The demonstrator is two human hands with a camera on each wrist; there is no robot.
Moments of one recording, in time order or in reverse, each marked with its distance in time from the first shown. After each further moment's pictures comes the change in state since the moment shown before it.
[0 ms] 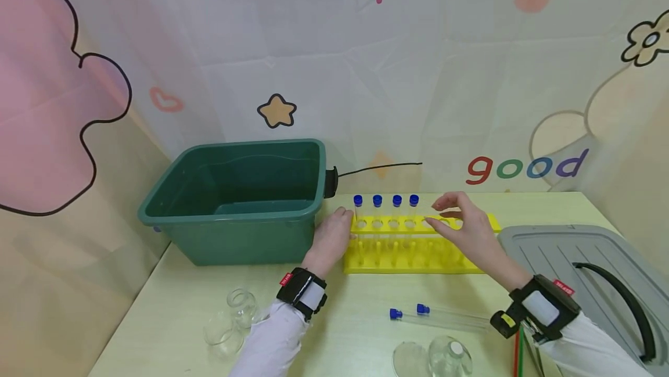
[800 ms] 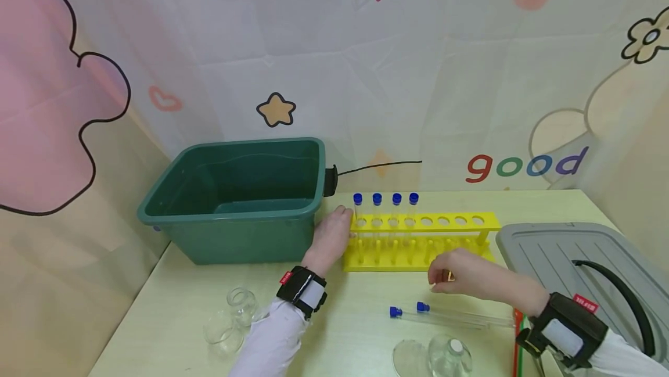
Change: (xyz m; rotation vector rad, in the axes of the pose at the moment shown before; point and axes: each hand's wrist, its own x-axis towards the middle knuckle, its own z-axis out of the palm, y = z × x) left_hand 0.000 0.001 -0.001 0.008 -0.023 -0.008; right_hand -0.025 -0.028 -0.010 -0.119 -0.863 0.051
